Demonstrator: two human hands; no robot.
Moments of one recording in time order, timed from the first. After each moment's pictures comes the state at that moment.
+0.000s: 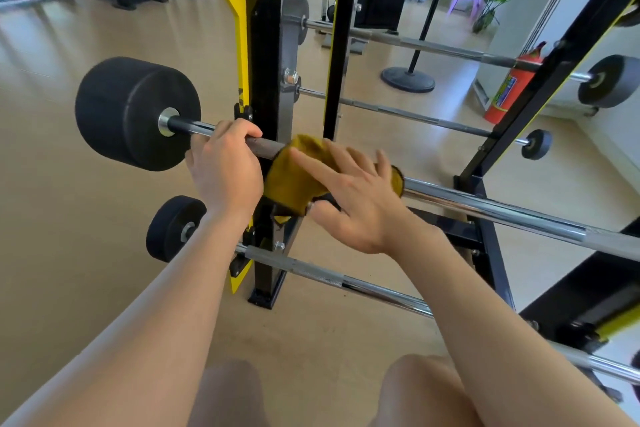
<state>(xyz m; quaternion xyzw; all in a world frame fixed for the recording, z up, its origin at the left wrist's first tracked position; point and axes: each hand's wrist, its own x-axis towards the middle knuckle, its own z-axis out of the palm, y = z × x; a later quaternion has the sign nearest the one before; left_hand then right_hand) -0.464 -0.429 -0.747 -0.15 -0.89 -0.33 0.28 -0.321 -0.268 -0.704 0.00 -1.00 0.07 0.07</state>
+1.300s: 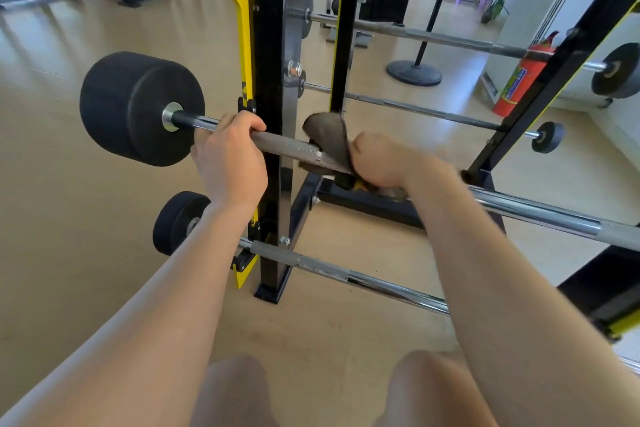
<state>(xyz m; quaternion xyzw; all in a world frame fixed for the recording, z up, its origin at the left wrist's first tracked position) -0.457 -0.429 -0.737 -0.16 -0.89 -0.33 0.27 -0.362 -0.236 -0.662 -0.12 -0.99 0.09 -0.08</state>
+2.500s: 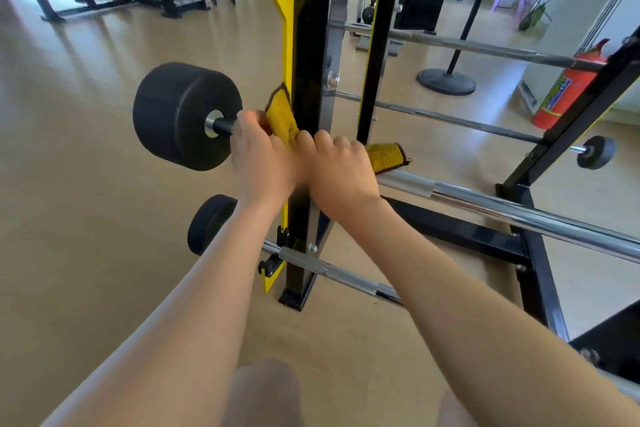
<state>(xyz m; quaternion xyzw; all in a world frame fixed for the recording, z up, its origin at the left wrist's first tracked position) -0.470 -0.437 -0.736 -0.13 -0.81 -0.52 0.24 -0.416 -0.325 -0.725 -0.01 -0.97 -0.13 0.19</state>
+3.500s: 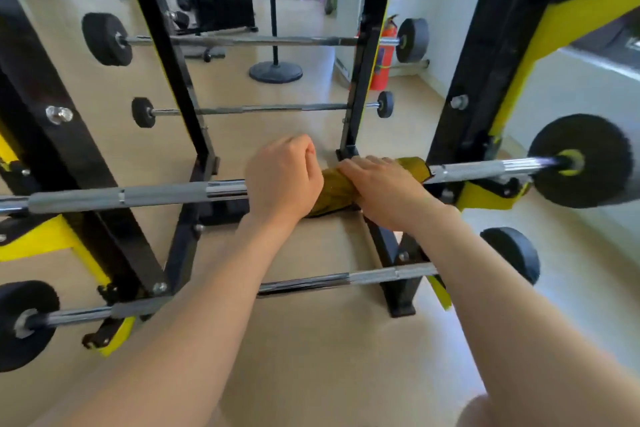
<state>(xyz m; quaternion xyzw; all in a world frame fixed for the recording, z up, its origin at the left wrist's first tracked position) -0.293 -0.195 -0.709 -0.47 -0.78 -0.36 0.21 -0.145 -0.079 -0.700 -0.19 -0.98 -0.03 0.08</state>
